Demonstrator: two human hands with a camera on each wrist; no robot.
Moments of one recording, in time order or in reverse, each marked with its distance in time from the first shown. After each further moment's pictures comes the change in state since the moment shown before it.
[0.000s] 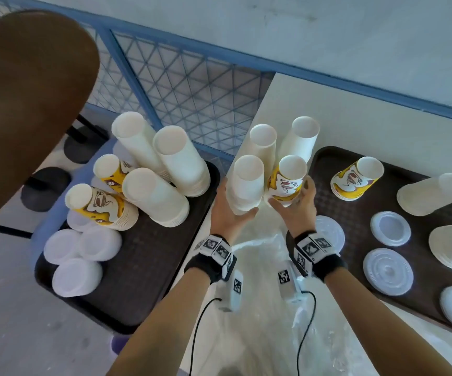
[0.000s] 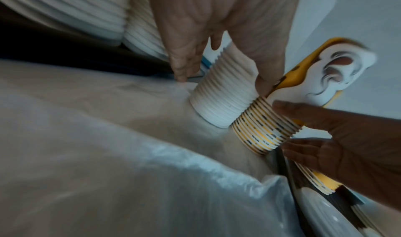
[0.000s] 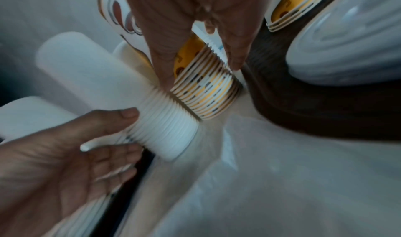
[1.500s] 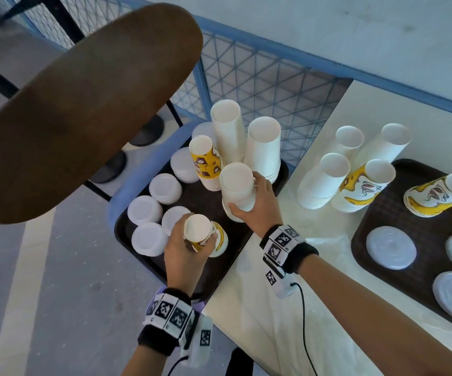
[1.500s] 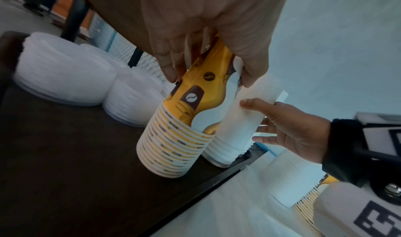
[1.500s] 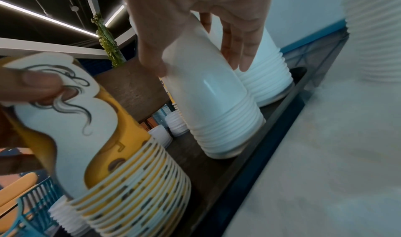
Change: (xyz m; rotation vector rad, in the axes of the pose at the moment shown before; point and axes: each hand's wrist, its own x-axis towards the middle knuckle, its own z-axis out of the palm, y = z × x) left_hand -0.122 -0.065 -0.185 0.088 0.457 -0.055; right_hand -0.110 -0.099 0.143 -0.224 -0.432 -0.396
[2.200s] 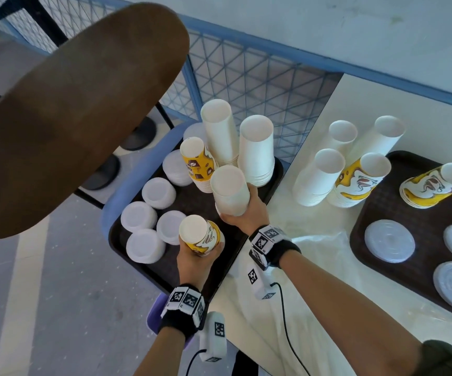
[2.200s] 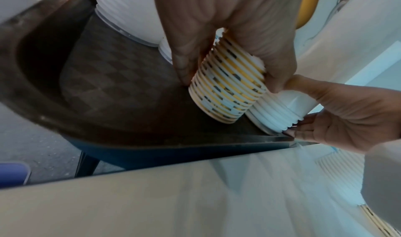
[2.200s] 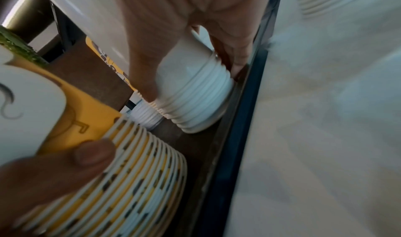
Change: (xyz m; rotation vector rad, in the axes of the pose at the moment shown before) left_hand 0.003 -0.039 0.036 -0.151 -0.071 -0.367; right_hand 0.008 0.017 0.026 0.106 -0.077 0.266
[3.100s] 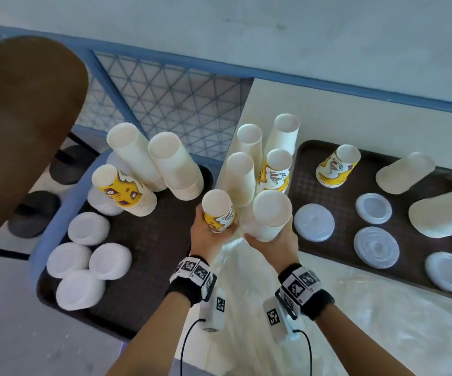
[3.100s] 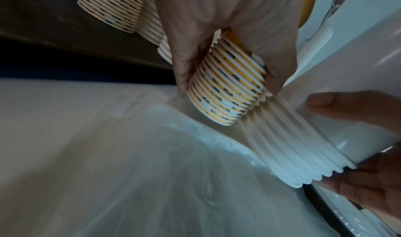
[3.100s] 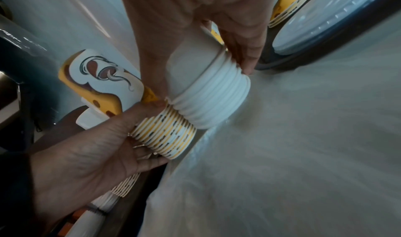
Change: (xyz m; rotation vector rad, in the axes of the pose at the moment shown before) left_hand -0.019 0.073 0.138 0.041 -0.433 0.274; right_hand -0.077 0.095 -0.126 0.103 0.473 0.160
